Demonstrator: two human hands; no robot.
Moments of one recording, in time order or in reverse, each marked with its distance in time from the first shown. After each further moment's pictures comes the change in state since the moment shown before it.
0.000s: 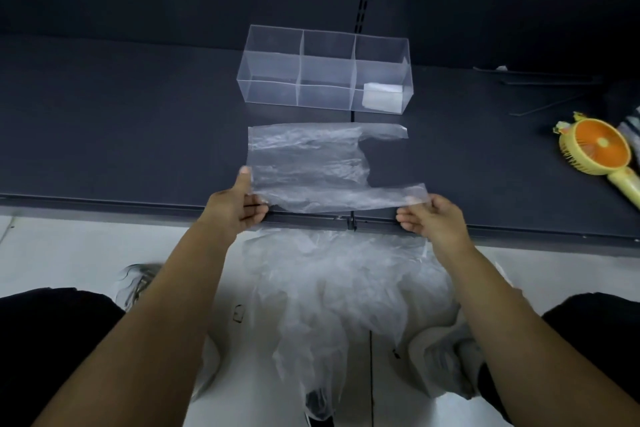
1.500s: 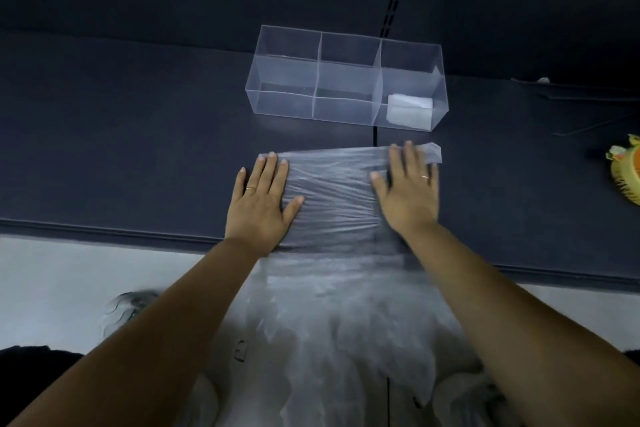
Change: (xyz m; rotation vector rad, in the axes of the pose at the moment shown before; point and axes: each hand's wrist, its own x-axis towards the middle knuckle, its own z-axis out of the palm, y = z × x) left_hand 0.071 -0.008 0.018 1.582 0.193 0.924; right_hand 0.100 -0.009 0.092 -1.413 0.111 -0.534
